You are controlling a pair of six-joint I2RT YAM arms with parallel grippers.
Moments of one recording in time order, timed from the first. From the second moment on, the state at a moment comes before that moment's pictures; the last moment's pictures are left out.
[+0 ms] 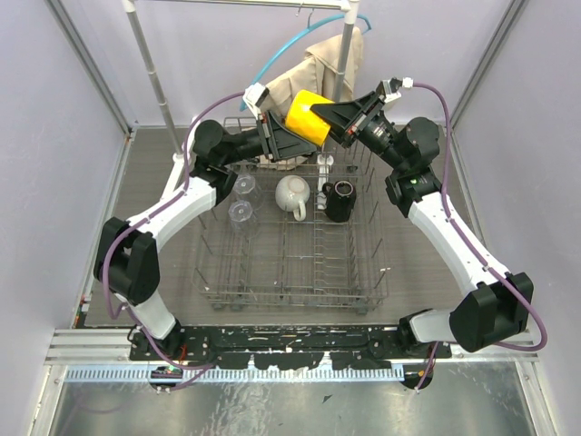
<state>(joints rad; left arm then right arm) -0.52 1.70 1.34 0.82 0.89 -1.30 0.33 1.33 1.24 0.48 -0.55 1.55</state>
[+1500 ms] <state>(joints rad) -0.53 1.60 1.24 0.75 0.85 -1.18 0.33 1.34 1.24 0.40 -0.57 1.52</state>
